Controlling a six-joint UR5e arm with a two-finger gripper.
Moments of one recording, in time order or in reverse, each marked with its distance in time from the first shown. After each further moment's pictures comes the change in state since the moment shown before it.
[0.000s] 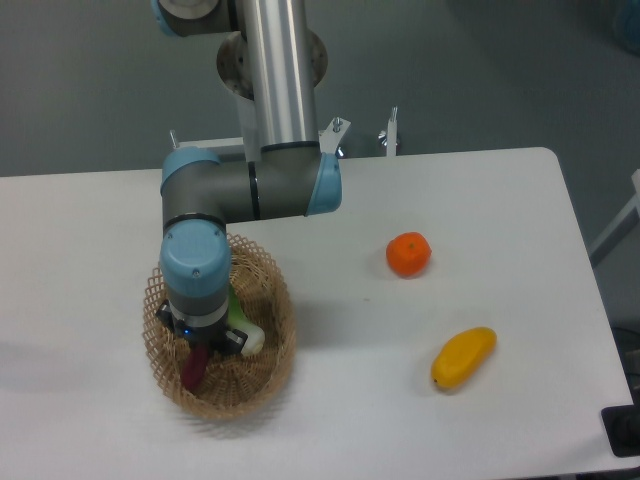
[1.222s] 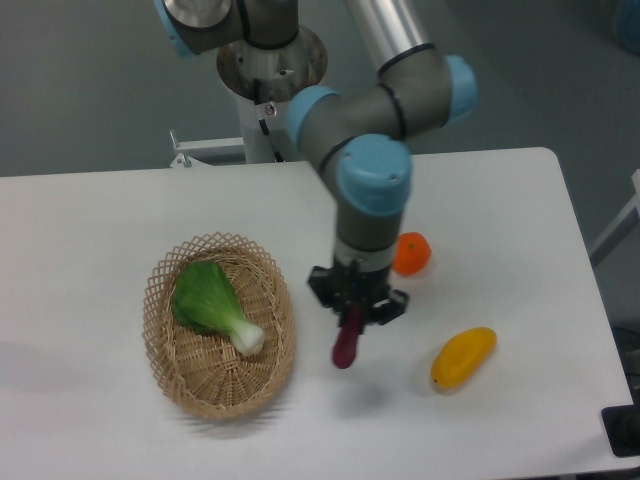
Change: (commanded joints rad) arm 0.422 0.112 0.003 -0.005 0.020 0.397
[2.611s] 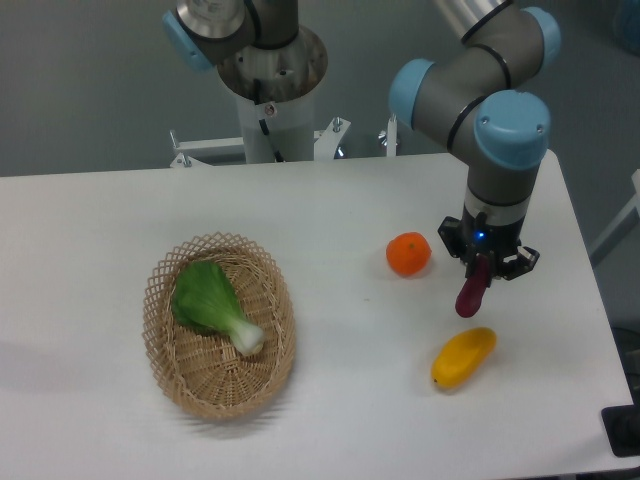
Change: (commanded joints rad) arm 0.166 -0.017 0.040 -0.031 0.123 0.367
